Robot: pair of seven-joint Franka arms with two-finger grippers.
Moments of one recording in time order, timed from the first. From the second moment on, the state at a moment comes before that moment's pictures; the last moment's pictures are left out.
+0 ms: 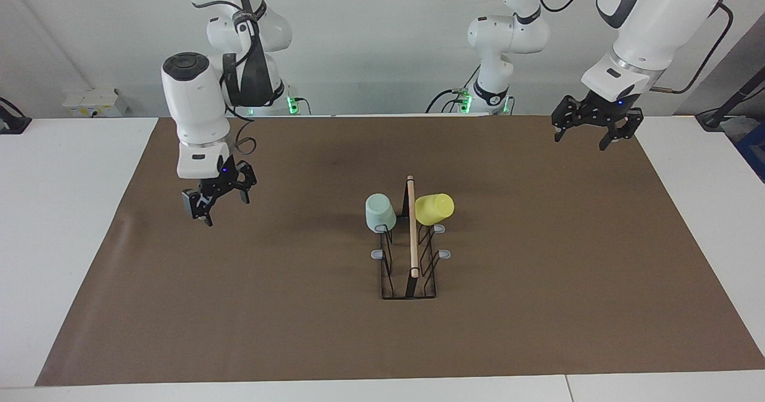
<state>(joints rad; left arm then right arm) -0.18 -0.04 0.09 -1.67 -0.03 1.66 0.24 0.04 0.05 0.08 -1.96 -0.15 2.18 -0.49</state>
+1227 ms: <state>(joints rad) -0.03 -0.04 -0.06 -1.58 0.02 1.52 0.24 0.09 -0.03 -0.12 -1.65 -0.06 1.49 -0.05</state>
